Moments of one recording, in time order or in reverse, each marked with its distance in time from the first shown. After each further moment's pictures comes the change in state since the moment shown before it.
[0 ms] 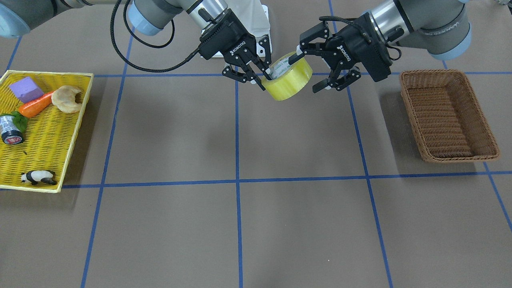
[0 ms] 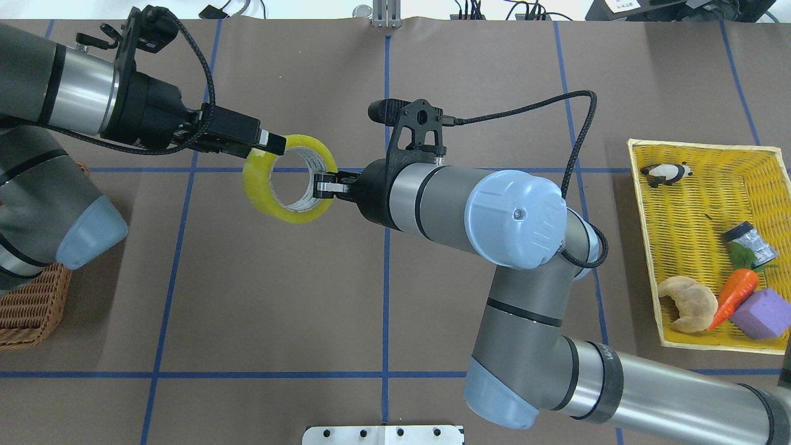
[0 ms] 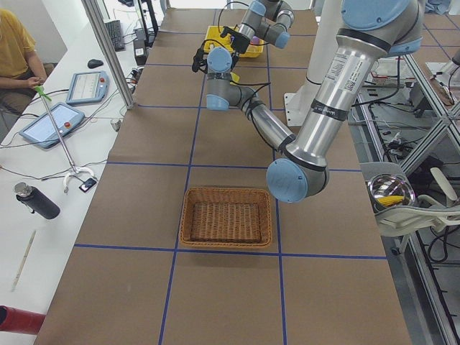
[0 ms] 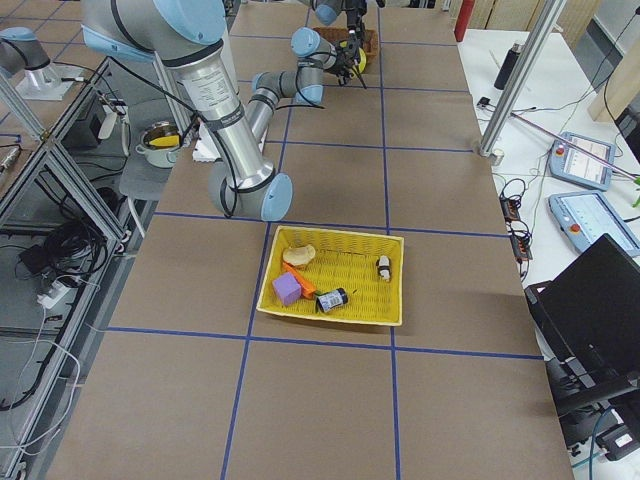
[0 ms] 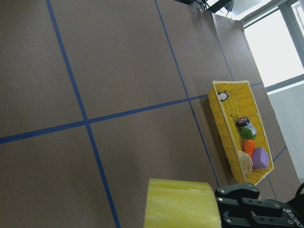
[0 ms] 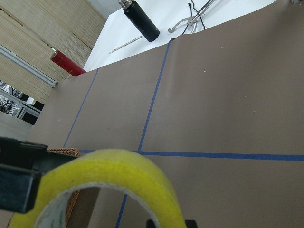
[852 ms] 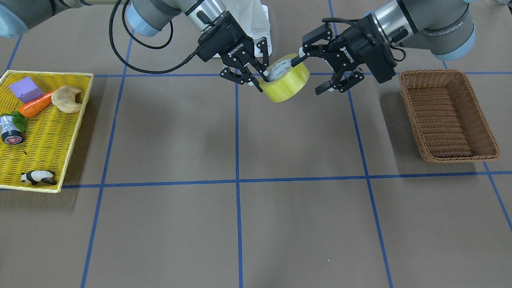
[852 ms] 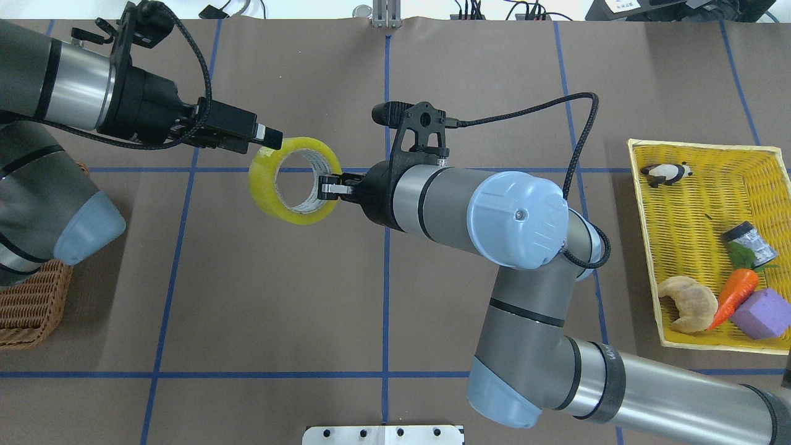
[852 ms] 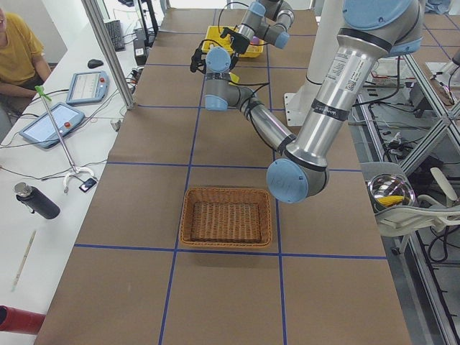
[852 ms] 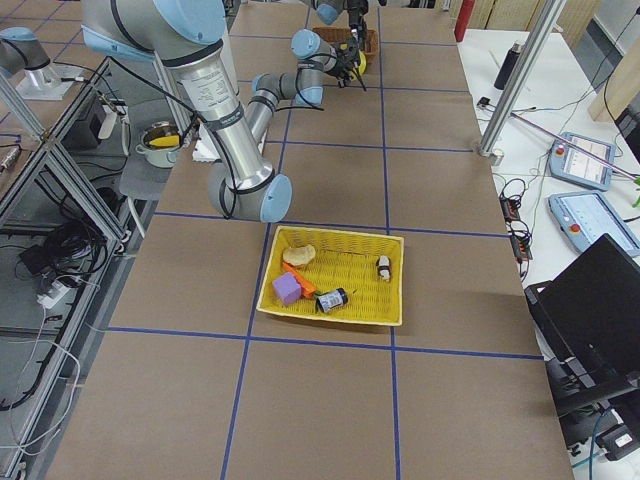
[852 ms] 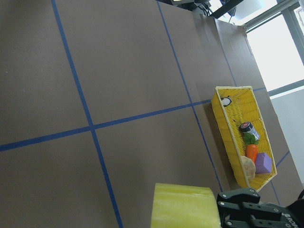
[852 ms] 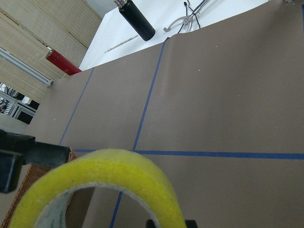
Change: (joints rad) left arm -0.010 -0.002 0.005 0.001 0.001 0.000; right arm 0.001 -0.009 0.000 -0.003 0.004 0.001
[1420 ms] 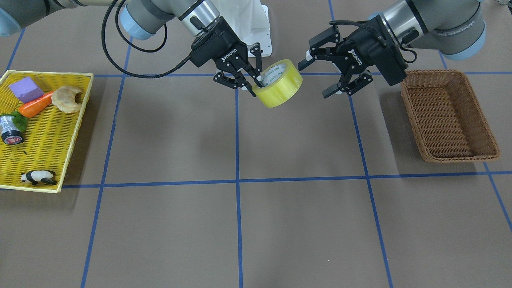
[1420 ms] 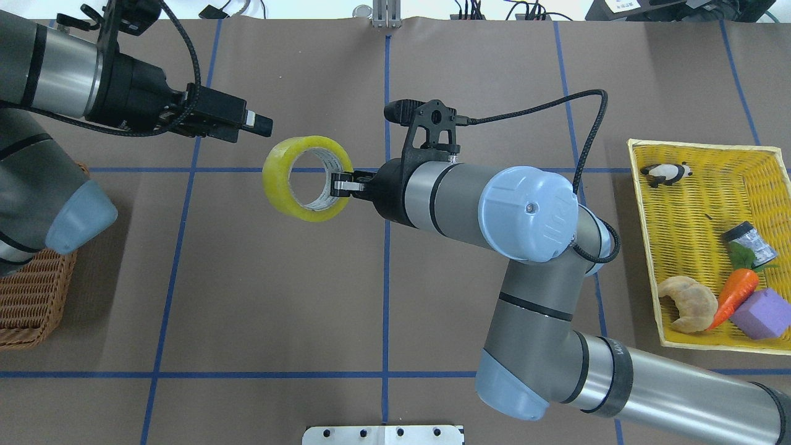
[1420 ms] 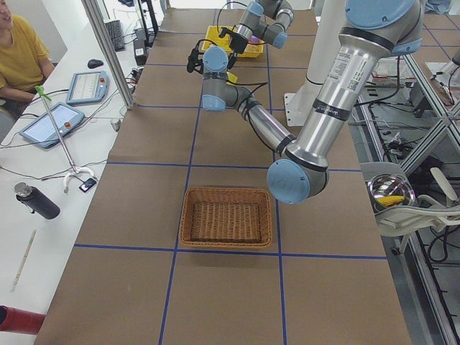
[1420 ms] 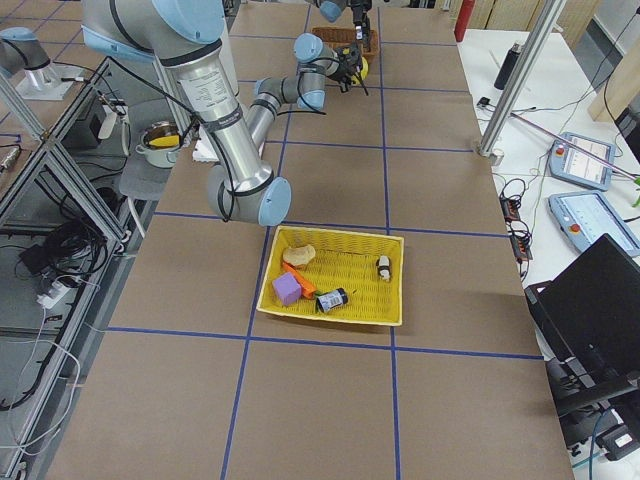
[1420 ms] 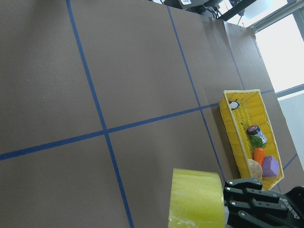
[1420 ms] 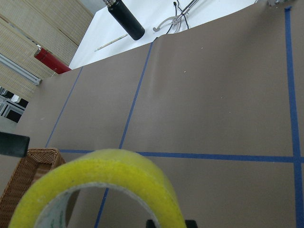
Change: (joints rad) left arm -0.026 0.000 0.006 0.006 -0.004 0.002; right arm 0.011 -0.018 0.002 0.003 0.011 0.000
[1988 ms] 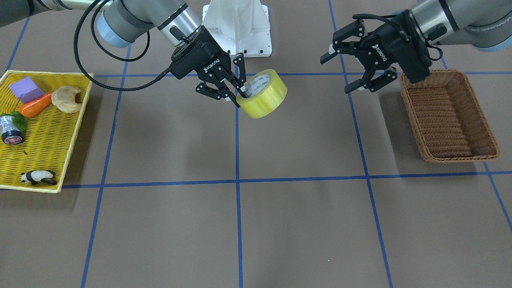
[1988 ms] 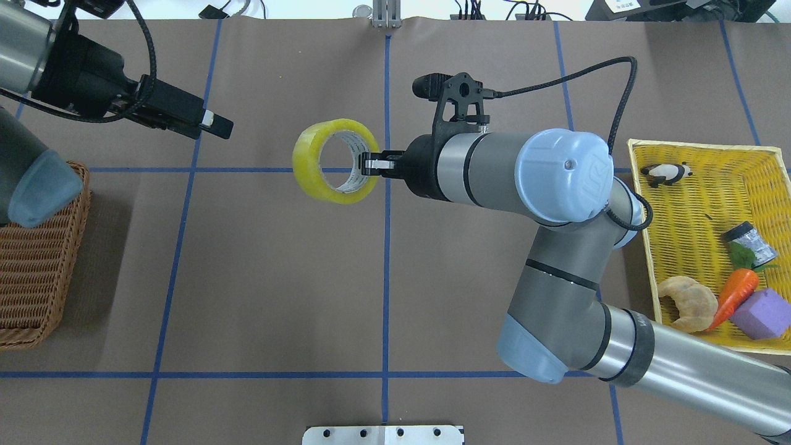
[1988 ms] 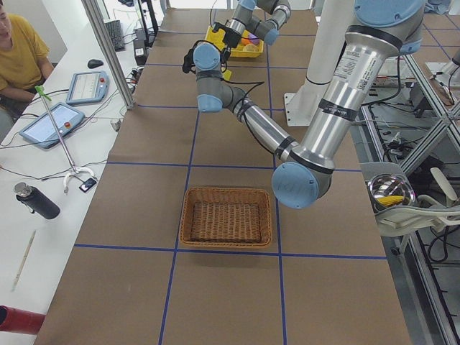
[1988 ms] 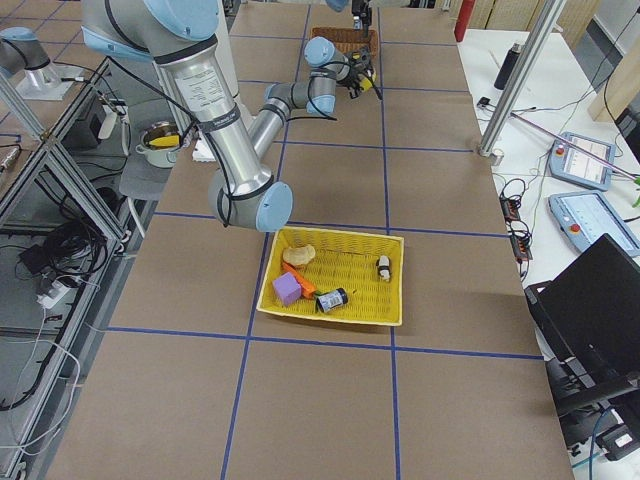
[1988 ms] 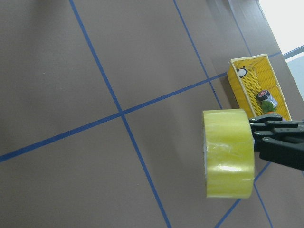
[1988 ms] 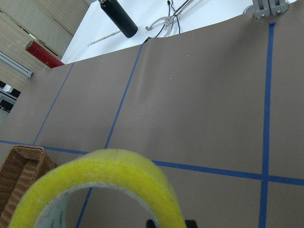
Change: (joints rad) left arm -0.092 0.013 -0.011 0.087 -0.178 0.113; right arm 0.072 -0.038 0.001 0.007 0.084 -0.042
